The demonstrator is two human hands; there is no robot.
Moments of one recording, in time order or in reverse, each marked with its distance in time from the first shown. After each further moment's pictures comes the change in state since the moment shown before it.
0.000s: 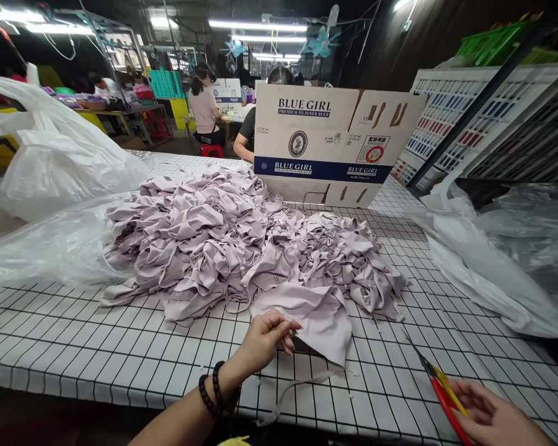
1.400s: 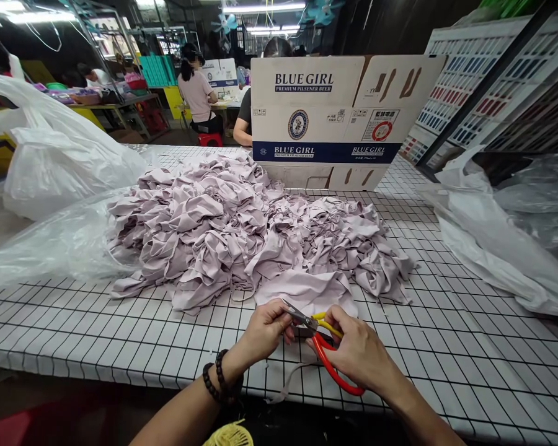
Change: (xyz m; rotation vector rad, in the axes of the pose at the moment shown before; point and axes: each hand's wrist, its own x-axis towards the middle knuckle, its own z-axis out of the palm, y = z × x) left_hand -0.009 0.007 -0.004 0.213 -0.027 0.071; right_hand -0.029 -0.147 0.142 -0.486 -0.090 -0.616
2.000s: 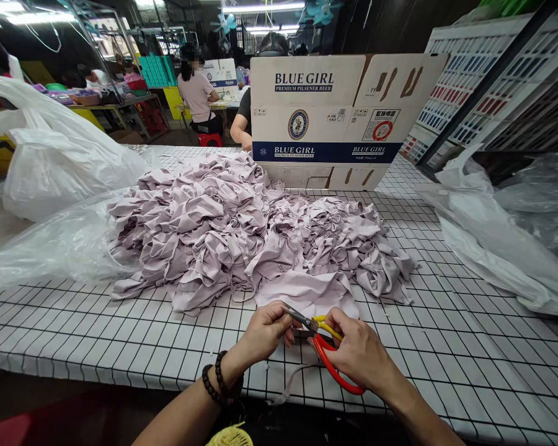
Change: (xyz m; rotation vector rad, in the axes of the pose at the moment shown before) left_hand 0.000 0.002 -0.001 -0.079 -0.024 -0.060; right_hand 0.003 0.002 0.003 -0.044 0.008 -0.043
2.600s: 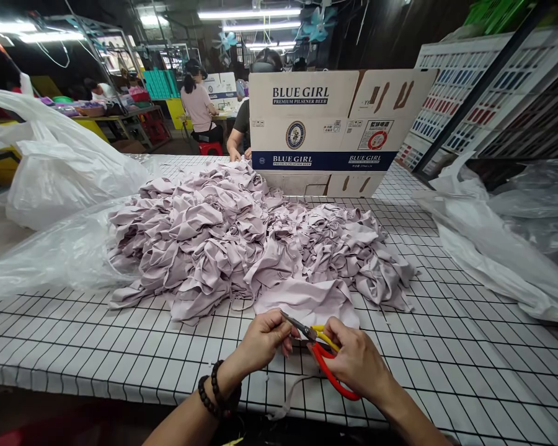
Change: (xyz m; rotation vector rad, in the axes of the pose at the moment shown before) left_hand 0.001 -0.001 -0.004 0.035 -0.014 -0.013; right_hand 0.003 0.003 0.012 0.082 0.088 -0.058
